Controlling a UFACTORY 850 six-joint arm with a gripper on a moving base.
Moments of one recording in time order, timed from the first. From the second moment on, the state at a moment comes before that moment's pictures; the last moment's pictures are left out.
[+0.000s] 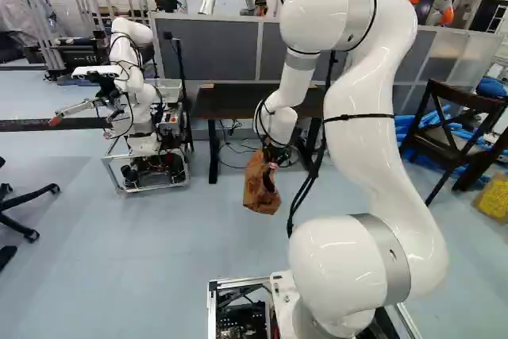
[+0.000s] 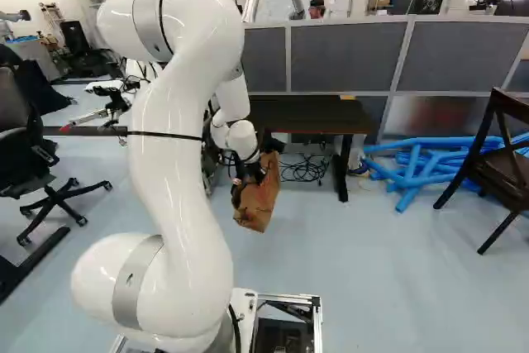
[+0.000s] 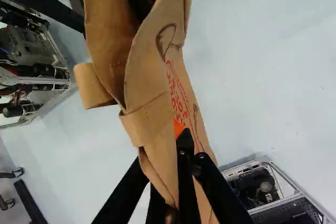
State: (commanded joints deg) arm -1.1 -35.6 -50.7 8.3 2.1 18.6
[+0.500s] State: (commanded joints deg) arm -1.0 -31.7 -50.6 8.3 -4.9 18.6
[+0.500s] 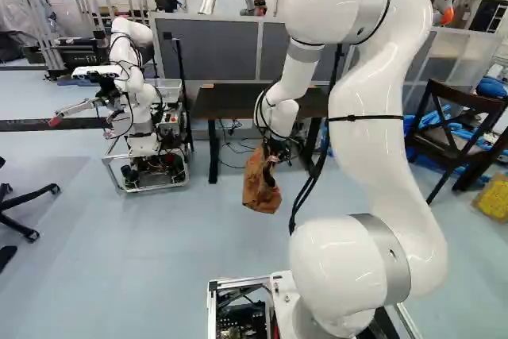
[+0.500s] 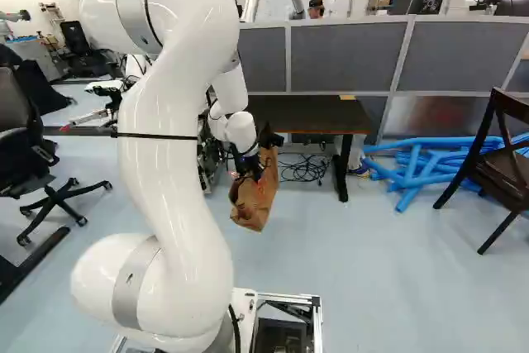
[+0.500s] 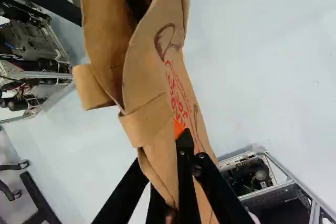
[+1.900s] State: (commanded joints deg) arm -0.9 -21.6 -52.7 8.3 -21.3 18.6
